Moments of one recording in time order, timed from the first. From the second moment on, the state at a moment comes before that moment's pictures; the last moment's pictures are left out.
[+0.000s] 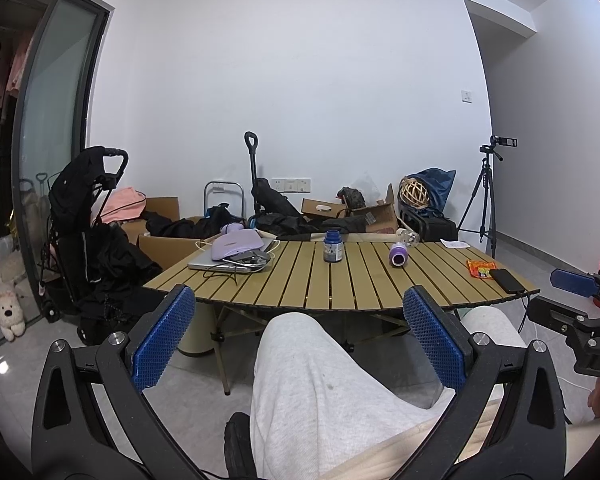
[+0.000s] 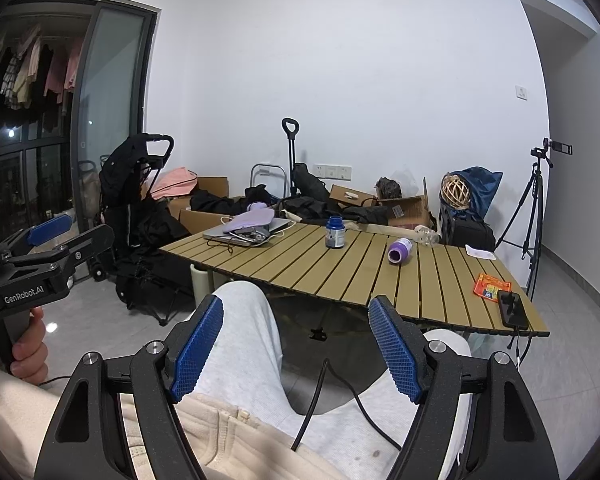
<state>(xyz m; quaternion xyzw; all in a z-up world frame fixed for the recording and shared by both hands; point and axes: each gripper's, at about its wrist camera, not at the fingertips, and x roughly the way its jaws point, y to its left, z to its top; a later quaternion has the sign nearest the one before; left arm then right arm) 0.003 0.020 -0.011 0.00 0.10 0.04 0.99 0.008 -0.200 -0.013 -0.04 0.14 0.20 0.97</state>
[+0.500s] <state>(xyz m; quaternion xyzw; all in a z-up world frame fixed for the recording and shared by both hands) 0.003 0.021 -0.011 0.00 0.09 0.04 1.00 0.009 -0.200 -0.012 -0.04 0.14 0.20 0.97</state>
